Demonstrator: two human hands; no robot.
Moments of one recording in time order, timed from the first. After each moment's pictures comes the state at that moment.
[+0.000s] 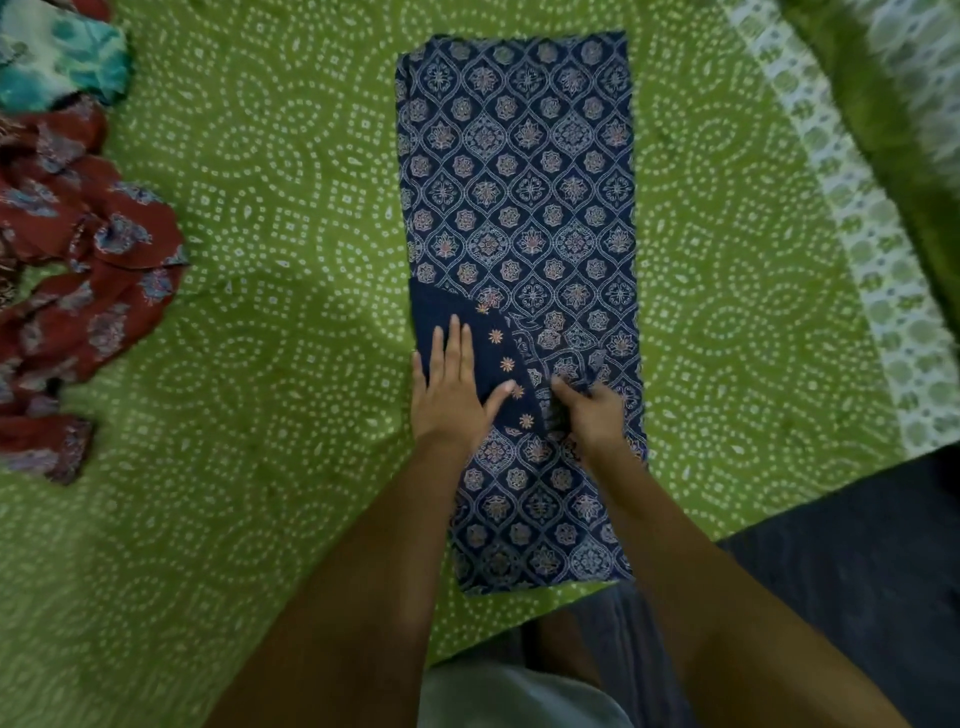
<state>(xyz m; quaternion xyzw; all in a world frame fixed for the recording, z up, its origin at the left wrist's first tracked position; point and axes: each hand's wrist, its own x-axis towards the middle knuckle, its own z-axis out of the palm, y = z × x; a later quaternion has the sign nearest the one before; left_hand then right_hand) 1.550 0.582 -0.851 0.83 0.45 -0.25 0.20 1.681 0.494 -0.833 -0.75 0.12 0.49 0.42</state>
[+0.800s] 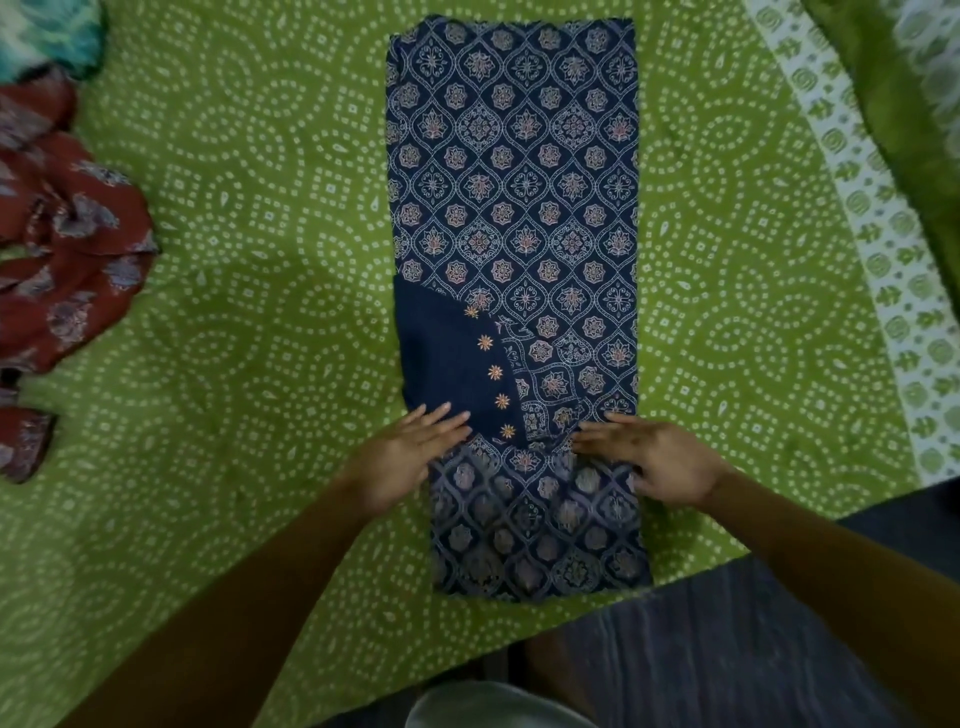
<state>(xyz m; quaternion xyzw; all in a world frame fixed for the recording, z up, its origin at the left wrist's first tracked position) 1.464 0.577 -0.879 0.90 0.21 -0.10 0.37 1.790 0.419 -0.860 -0.56 -0.75 0.36 0.00</state>
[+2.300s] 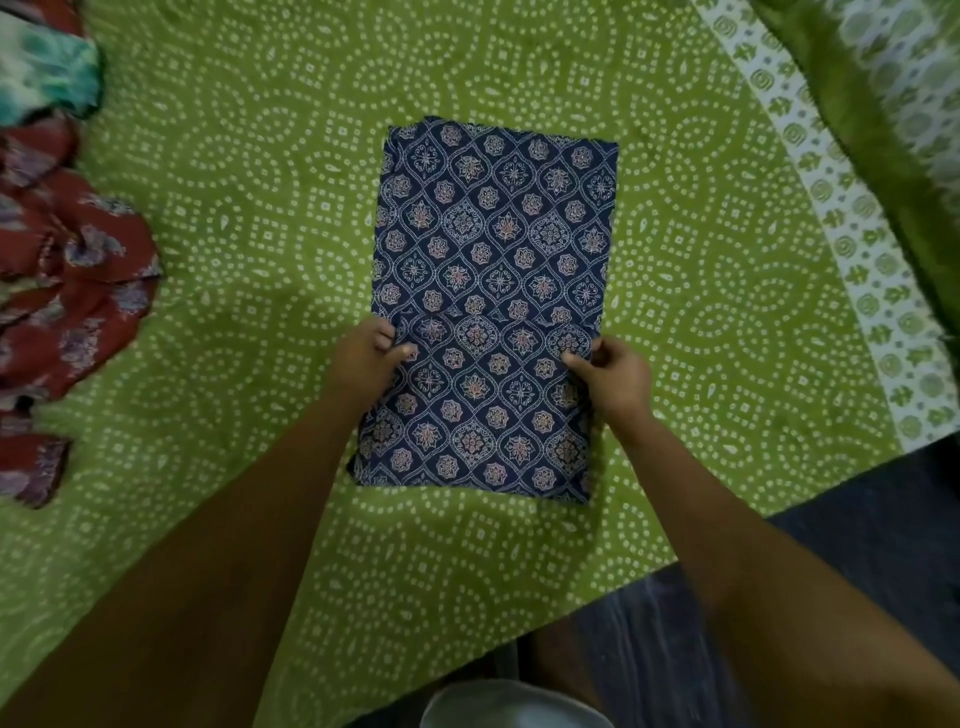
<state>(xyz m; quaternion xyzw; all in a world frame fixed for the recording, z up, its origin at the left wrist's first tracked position) 1.511 0.665 -0.852 0.66 0.58 0.01 0.48 1.735 0.502 -0.845 -0.85 -0.12 0.40 0.33</state>
